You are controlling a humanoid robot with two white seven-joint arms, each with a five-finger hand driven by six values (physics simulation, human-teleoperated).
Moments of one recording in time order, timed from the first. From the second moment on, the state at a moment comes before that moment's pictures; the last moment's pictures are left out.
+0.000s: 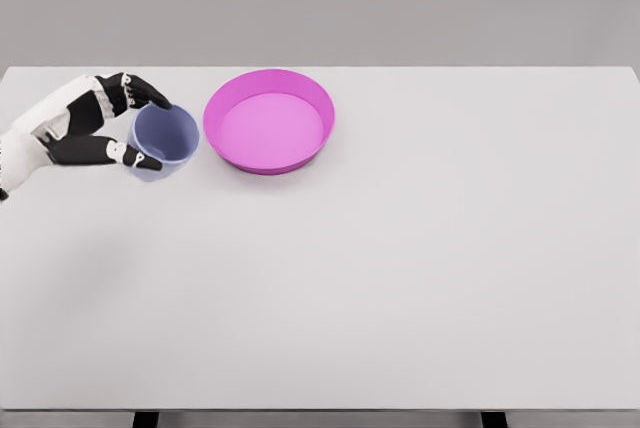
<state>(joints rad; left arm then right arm) -0.40 1.07 -0.63 -1.76 0.85 -0.19 -0.18 -0.08 0.00 -0.32 0.30 -0.75 -0.19 0.61</state>
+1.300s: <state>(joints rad) -0.58 0.46 -0.65 -1.32 0.76 -0.20 -0.18 -0.08 0.00 -0.32 0.30 -0.75 -0.19 0.61</state>
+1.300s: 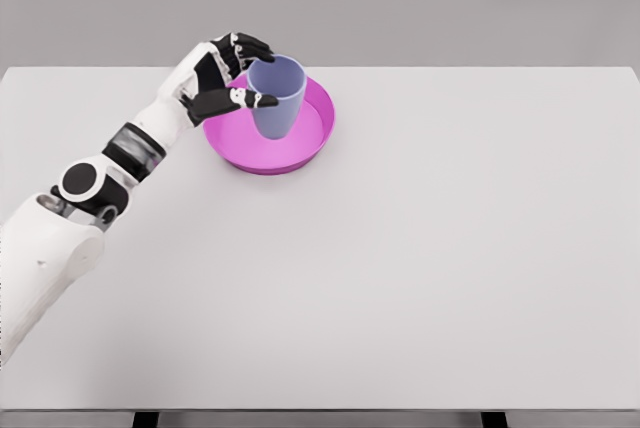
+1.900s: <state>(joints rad) -0.60 0.37 -0.65 -1.12 0.73 -0.26 -0.18 -0.08 0.00 -0.32 0.30 -0.75 -0.19 0.61</state>
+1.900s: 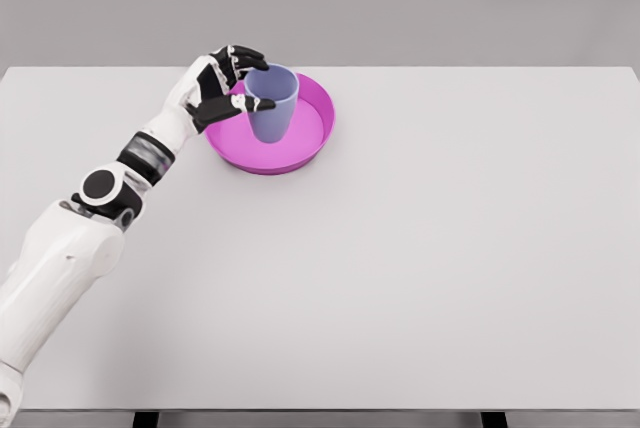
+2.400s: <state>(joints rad) -0.66 0.33 -0.65 -1.01 0.73 -0.26 -0.18 -0.08 0.00 -0.32 0.30 -0.75 -0.19 0.61</state>
